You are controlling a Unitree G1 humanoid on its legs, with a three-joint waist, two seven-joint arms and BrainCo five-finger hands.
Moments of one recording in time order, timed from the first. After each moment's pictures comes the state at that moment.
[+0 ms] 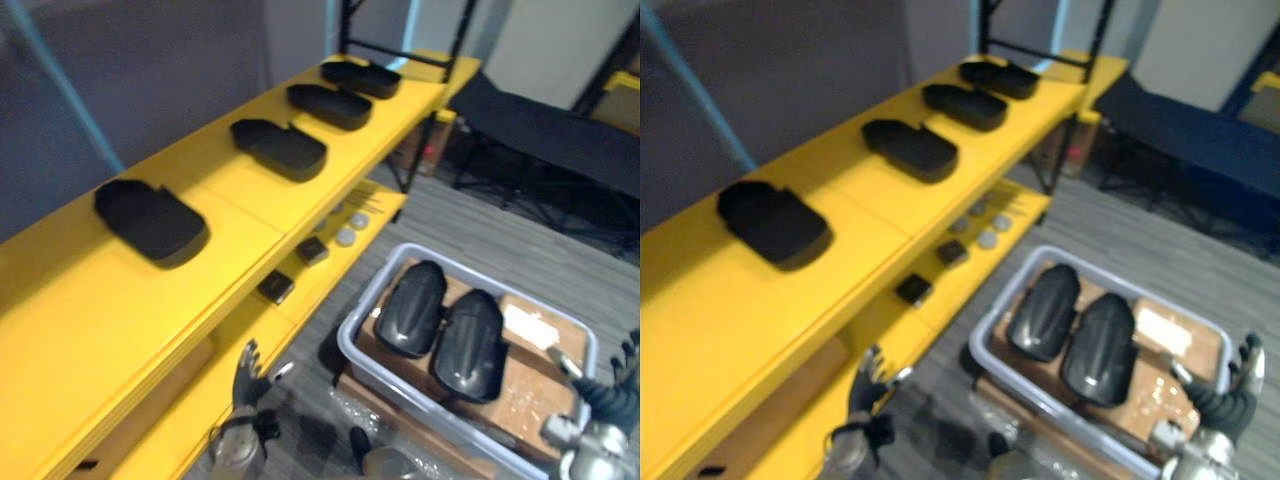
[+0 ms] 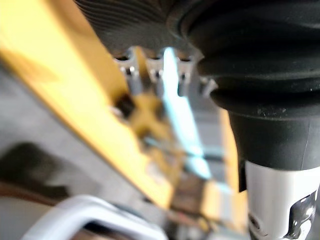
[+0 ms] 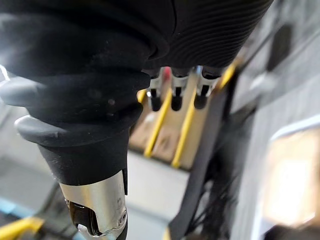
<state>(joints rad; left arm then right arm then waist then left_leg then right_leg) 0.13 0.08 -0.33 0.21 -0.18 -0.19 0.45 0.61 -0.07 -0.33 -0.28 0.07 -0.24 -0.41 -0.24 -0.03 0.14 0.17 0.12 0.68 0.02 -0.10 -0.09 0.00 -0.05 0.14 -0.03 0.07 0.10</state>
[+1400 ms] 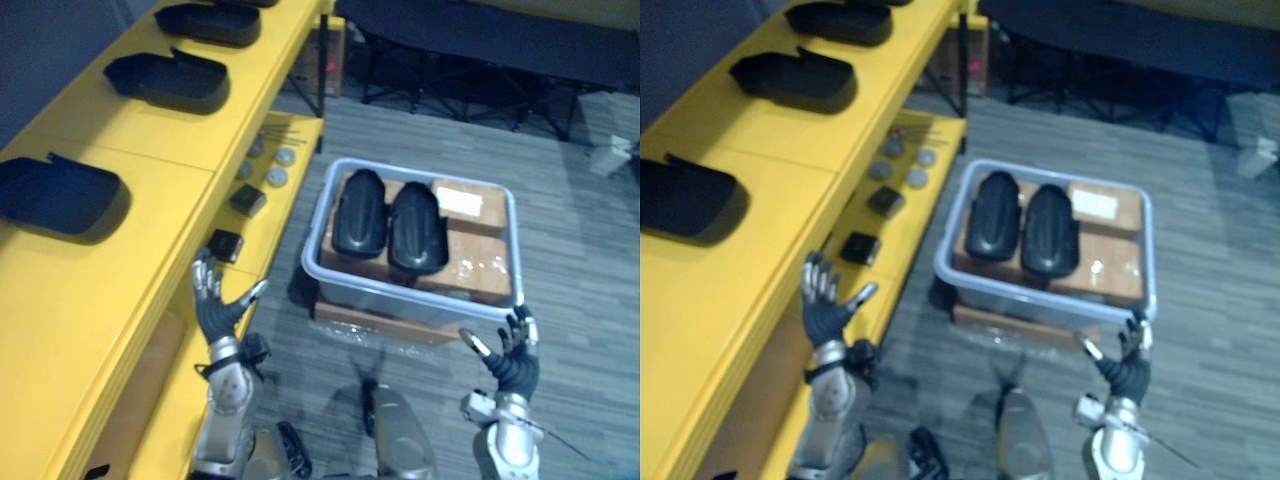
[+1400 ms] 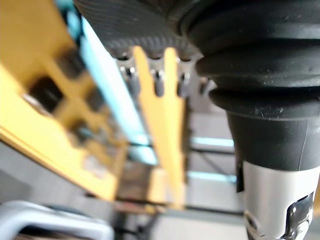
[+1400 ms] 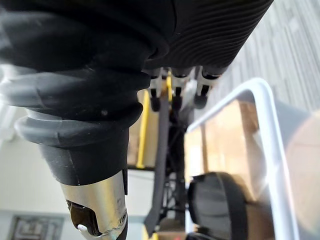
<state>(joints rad) 0.21 0.07 -0.06 -0.11 -0.11 -0.20 0.53 0.33 -0.07 -0.04 -0.10 0.13 -0.28 -0.33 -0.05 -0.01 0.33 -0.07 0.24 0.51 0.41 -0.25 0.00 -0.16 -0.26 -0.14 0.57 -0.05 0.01</state>
